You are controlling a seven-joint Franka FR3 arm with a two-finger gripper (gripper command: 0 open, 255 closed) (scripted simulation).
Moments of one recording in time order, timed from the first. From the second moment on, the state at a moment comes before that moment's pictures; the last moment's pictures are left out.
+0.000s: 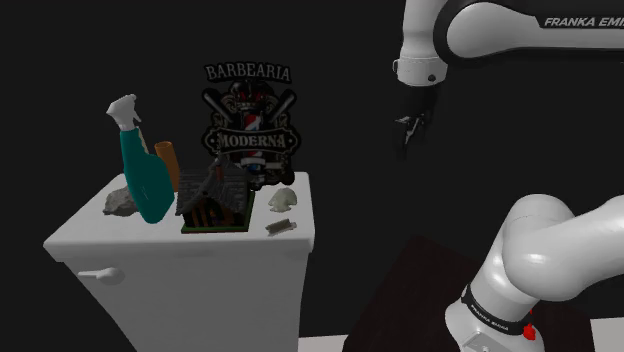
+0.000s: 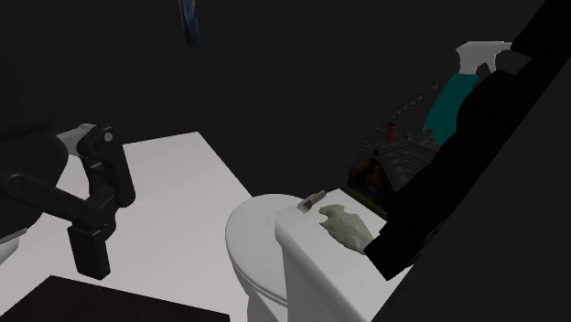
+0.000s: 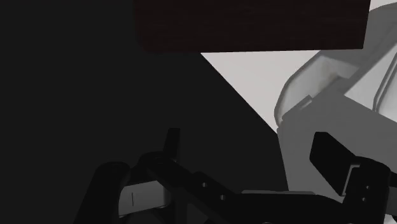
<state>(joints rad) 0.01 -0.80 0.03 -2.38 -0.12 1.52 0.10</state>
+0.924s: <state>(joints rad) 0.00 -0.53 0.30 -2.24 0.06 1.65 0.58</state>
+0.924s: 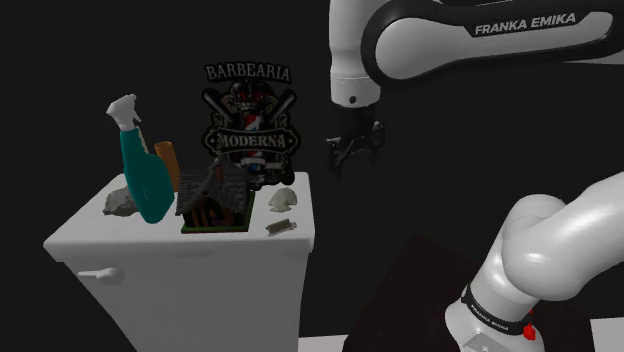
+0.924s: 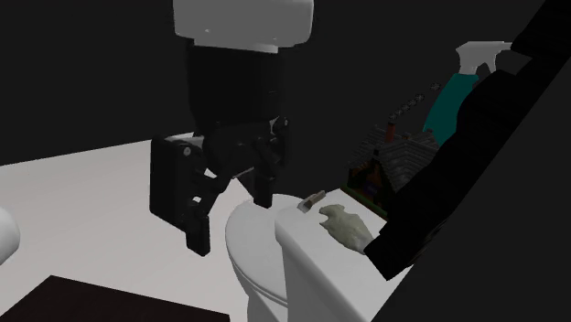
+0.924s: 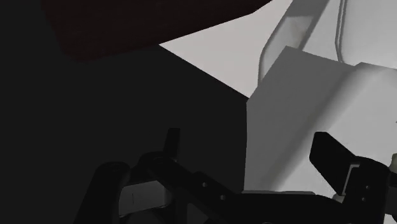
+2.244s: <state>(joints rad) -0.03 -0.06 0.51 -1.97 -0.01 1.84 1.10</state>
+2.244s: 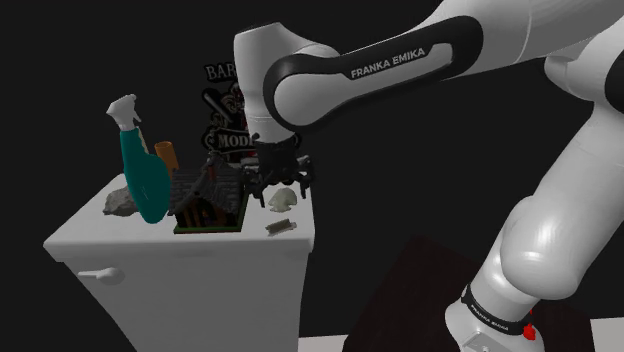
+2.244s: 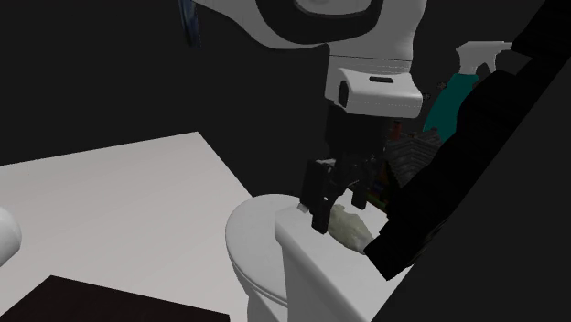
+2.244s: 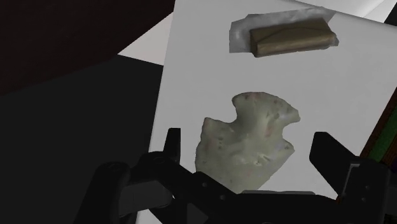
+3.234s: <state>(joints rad) -0.04 -0.07 0.51 -1.95 -0.01 1.81 1.10</state>
